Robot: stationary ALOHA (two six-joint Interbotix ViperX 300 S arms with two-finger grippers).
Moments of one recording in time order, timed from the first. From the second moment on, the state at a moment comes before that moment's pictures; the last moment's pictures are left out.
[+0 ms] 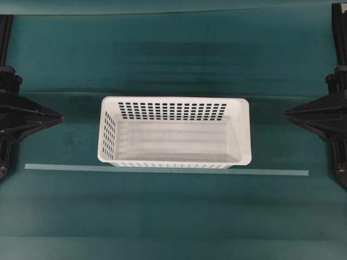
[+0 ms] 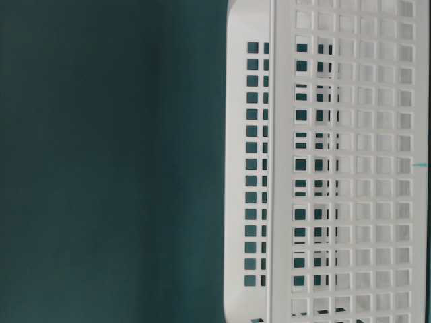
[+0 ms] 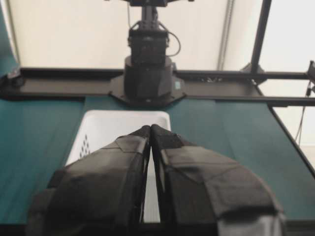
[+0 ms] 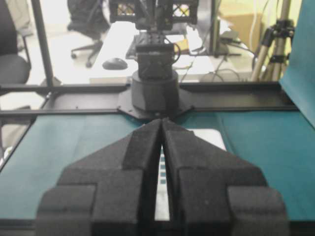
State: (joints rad) left arm 0.00 -0.99 1.17 0.00 -0.29 0.00; right arm 0.00 -0.97 1.17 0.00 -0.29 0.00
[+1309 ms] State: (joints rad) left arm 0.08 -0.67 0.77 0.02 0.70 -1.16; right arm -0.19 -0.40 0.62 0.18 0.93 1.07
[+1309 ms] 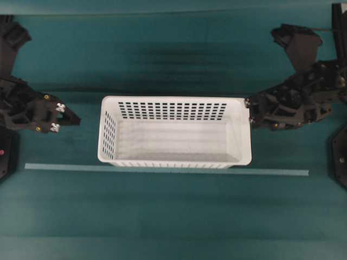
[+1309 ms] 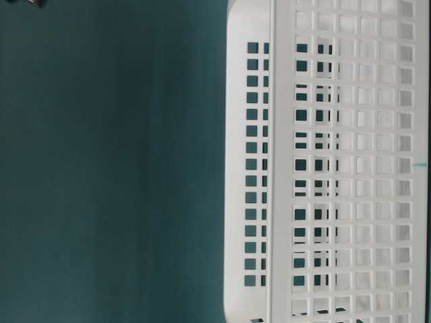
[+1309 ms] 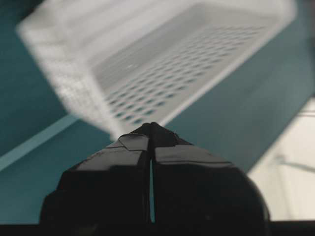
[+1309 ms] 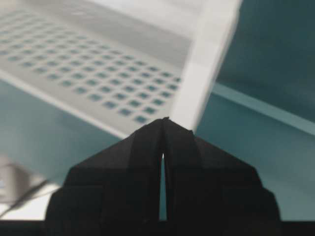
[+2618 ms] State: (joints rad) left arm 0.09 -0.43 0.64 0.02 0.82 -1.16; right arm -0.18 -0.30 0.60 0.14 0.91 1.14
